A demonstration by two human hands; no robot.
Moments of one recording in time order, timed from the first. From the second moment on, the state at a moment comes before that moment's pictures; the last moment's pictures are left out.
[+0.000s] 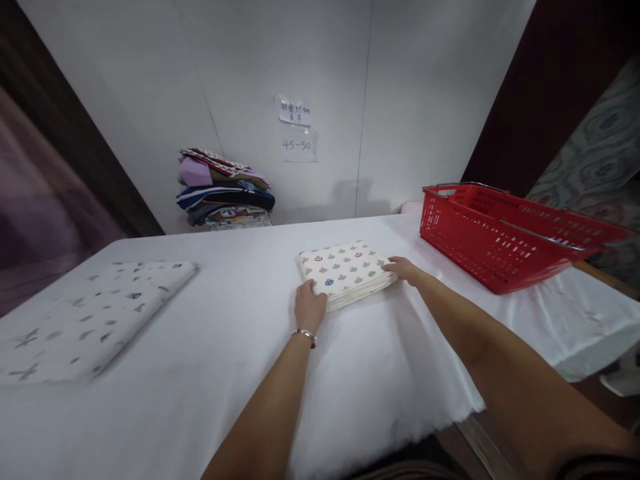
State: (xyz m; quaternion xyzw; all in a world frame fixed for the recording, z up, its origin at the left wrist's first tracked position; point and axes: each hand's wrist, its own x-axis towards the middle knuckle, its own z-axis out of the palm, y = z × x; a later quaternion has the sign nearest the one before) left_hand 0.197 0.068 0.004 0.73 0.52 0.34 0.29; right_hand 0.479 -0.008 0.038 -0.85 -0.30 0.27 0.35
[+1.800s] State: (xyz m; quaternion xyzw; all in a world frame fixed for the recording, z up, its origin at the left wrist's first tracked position) left_hand 0.186 0.063 0.048 0.88 0.39 0.10 0.25; right_hand 0.328 -0.047 0.014 -0.68 -0.66 0.11 0.31
